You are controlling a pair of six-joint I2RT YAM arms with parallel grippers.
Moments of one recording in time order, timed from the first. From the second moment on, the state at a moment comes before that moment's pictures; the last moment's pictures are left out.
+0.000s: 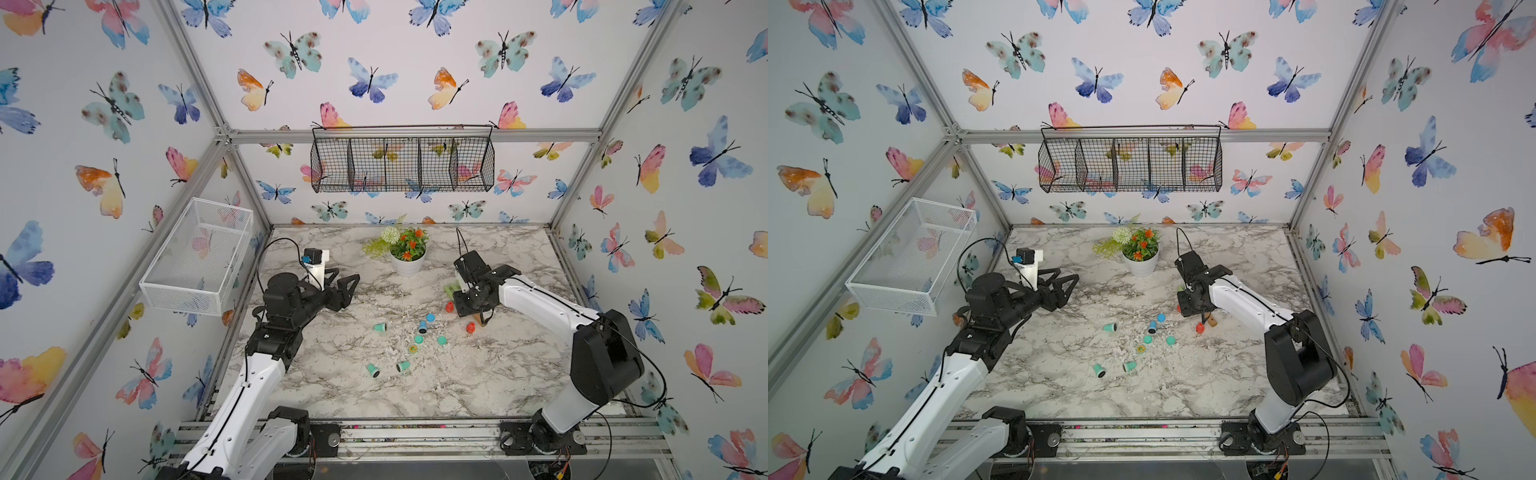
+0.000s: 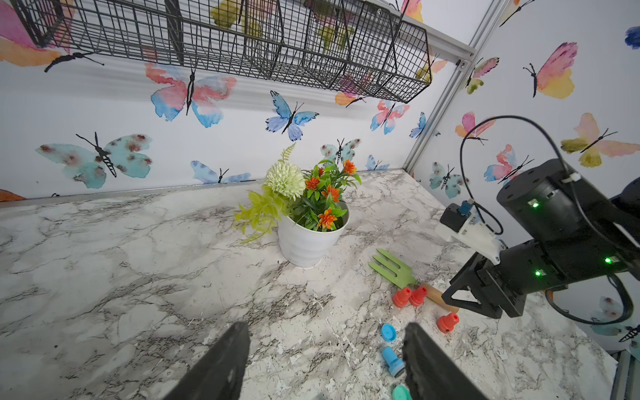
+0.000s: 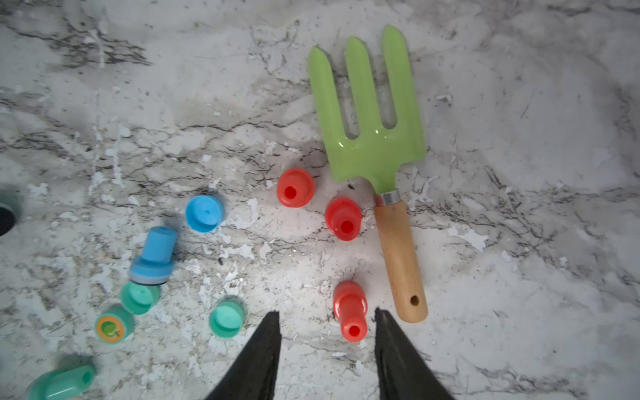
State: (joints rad) left arm -0.18 0.91 0.71 -0.02 0.44 -0.20; right arm 0.60 1.65 1.25 -0.82 0.08 0.27
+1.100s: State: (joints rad) left arm -0.18 0.91 0.71 -0.04 0.44 -0.20; right arm 0.77 2.06 1.47 -0.78 -0.03 0.57
